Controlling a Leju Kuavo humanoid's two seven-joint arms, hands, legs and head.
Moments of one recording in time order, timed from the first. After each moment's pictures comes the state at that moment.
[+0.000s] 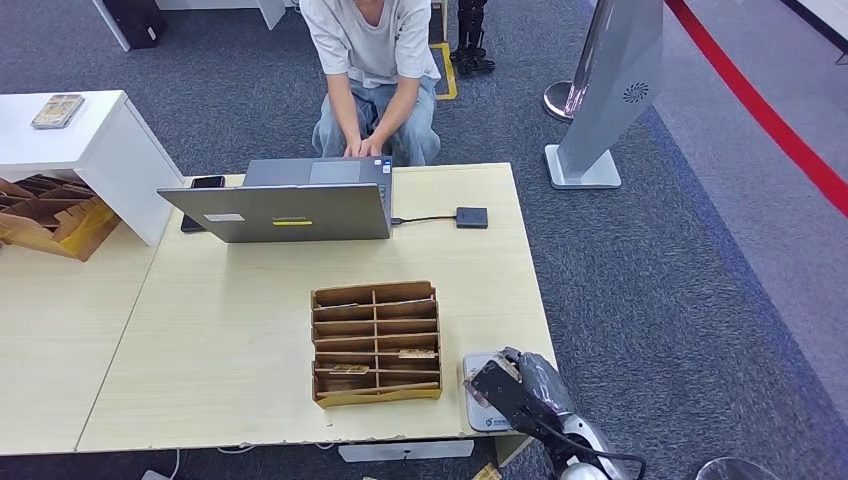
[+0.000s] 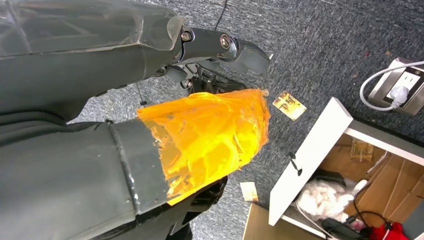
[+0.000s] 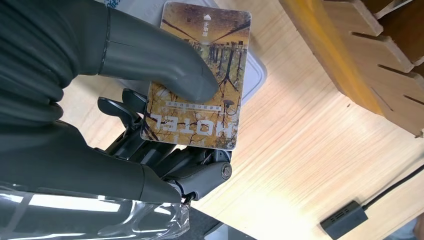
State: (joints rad) left arm -0.01 -0.11 0.65 -0.25 -0.12 0.04 -0.37; right arm 0.02 -0.12 0.43 -1.40 0.54 -0.13 0.06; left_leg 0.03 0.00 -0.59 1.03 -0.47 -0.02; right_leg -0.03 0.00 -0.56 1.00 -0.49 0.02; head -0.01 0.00
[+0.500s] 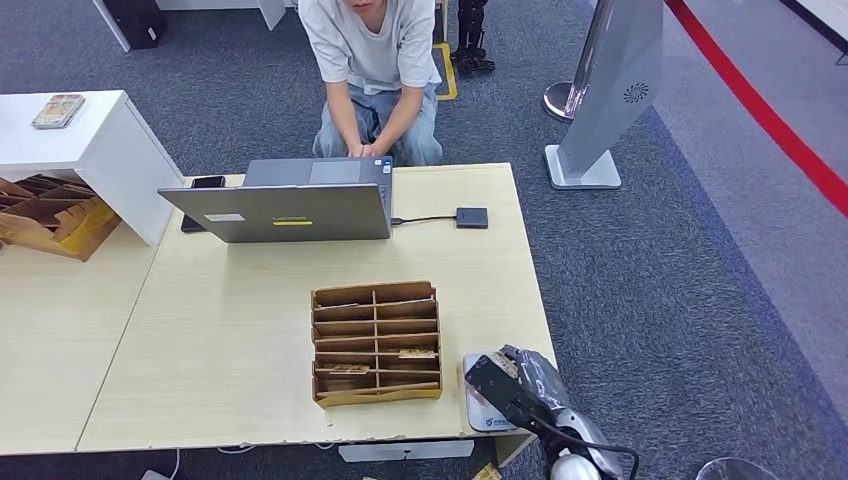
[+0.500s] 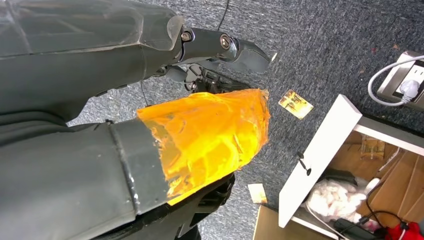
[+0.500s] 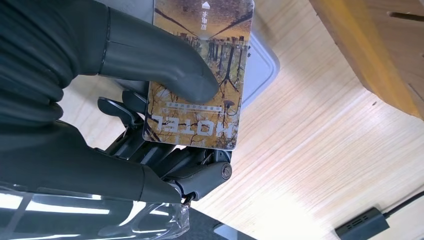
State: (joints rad) left arm -0.01 -0.12 0.65 -0.25 -0.15 0.04 -0.35; right arm -0.02 -0.10 0.42 -1.31 0.60 -0.15 0.09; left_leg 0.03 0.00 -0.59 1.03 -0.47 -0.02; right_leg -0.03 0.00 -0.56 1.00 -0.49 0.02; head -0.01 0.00
